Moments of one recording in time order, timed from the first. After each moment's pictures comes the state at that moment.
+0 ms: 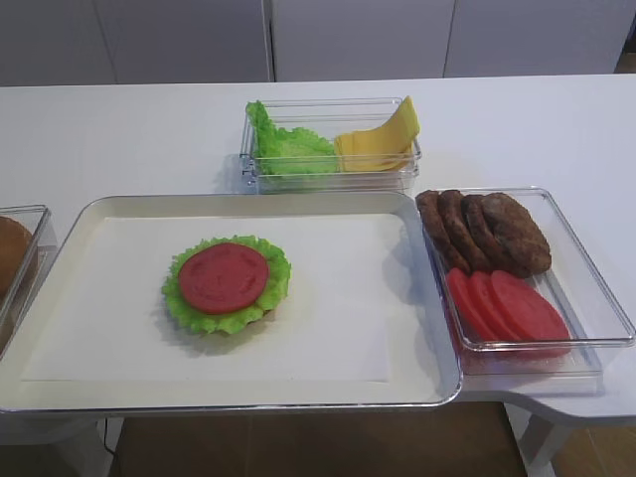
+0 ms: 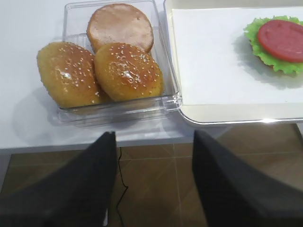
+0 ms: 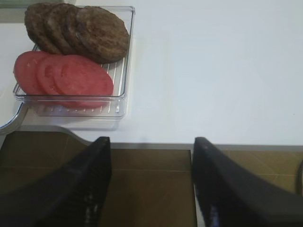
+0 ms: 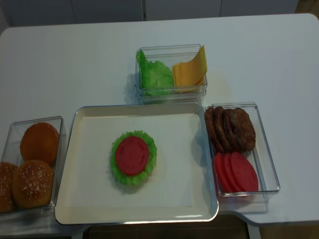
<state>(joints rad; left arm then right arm) 0.00 -0.02 -0.49 0.01 1.18 -0.08 0.07 -0.02 -0.47 0.05 1.14 0.00</state>
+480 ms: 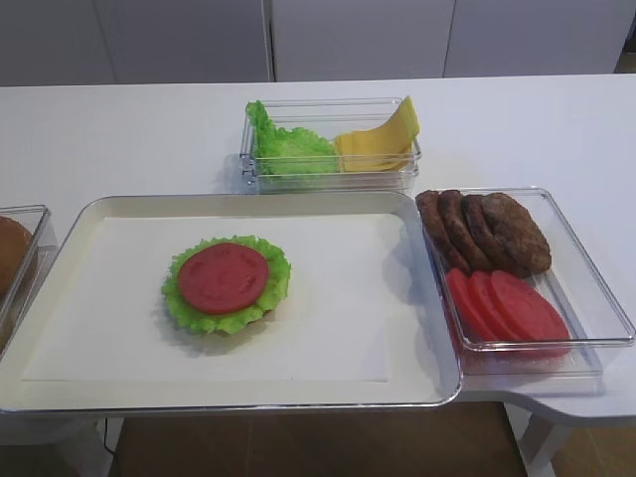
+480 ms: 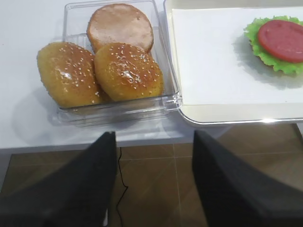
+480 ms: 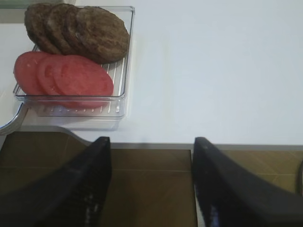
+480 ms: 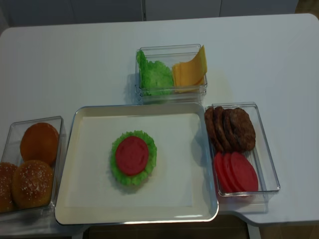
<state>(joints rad) 0.00 -0.02 -0.49 0.01 1.18 -0.08 0.07 -0.02 -0.47 0.05 1.14 0.00</state>
